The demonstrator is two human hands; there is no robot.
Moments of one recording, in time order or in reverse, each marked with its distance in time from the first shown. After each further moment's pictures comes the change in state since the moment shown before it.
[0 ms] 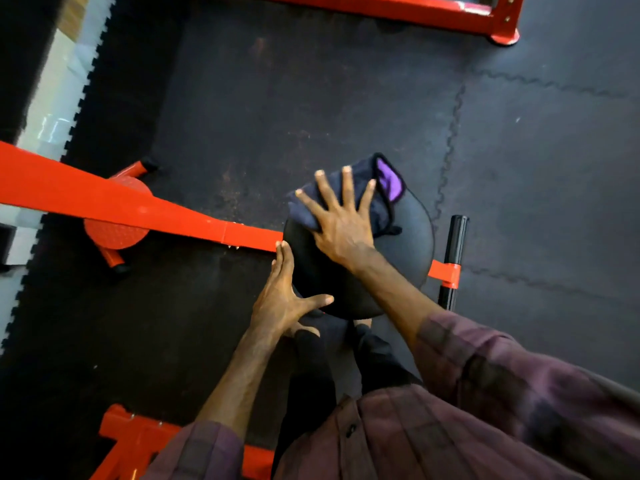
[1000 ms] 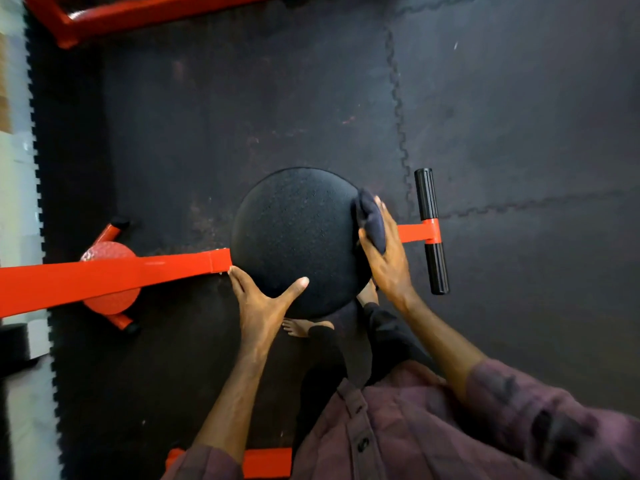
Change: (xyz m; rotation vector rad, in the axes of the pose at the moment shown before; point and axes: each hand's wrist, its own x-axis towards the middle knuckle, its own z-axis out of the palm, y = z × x) left_hand -0.005 0.060 0.027 -0.099 0.115 -0.197; right_hand -0.158 0.091 0.033 1.354 0.399 0.670
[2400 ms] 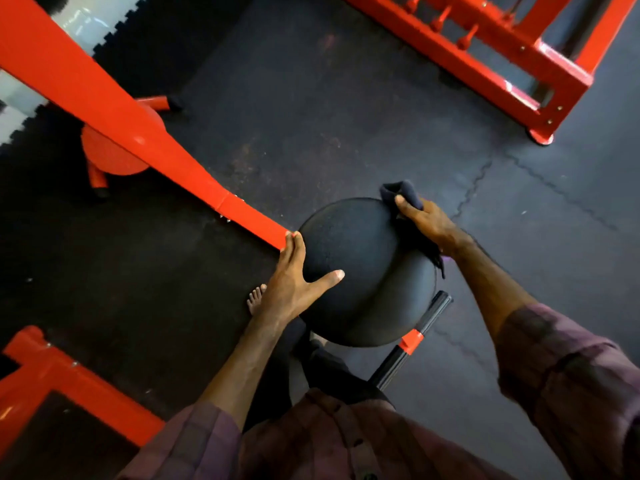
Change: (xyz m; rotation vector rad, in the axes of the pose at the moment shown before) left_hand 0.023 -0.013 -0.011 -0.270 0.062 0.077; right_hand 0.199 -0.118 0.086 -0.865 -0.666 0.046
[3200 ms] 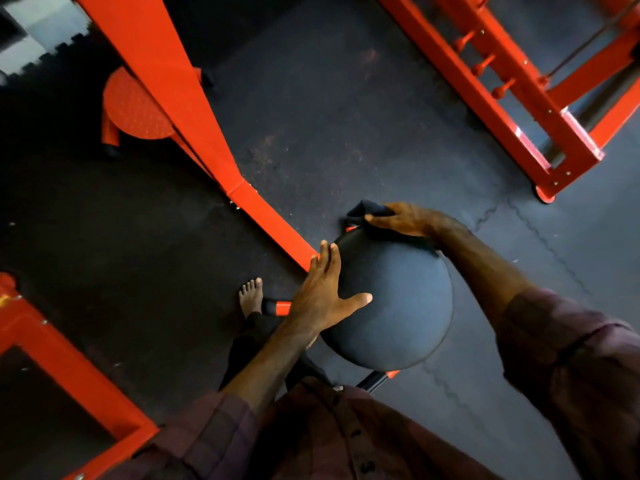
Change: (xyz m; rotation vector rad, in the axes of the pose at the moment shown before) left_hand 0.006 -0.005 -0.004 0.016 -0.055 0.047; right_hand 0.037 -0.145 0.040 -0.708 -0.433 -0.096
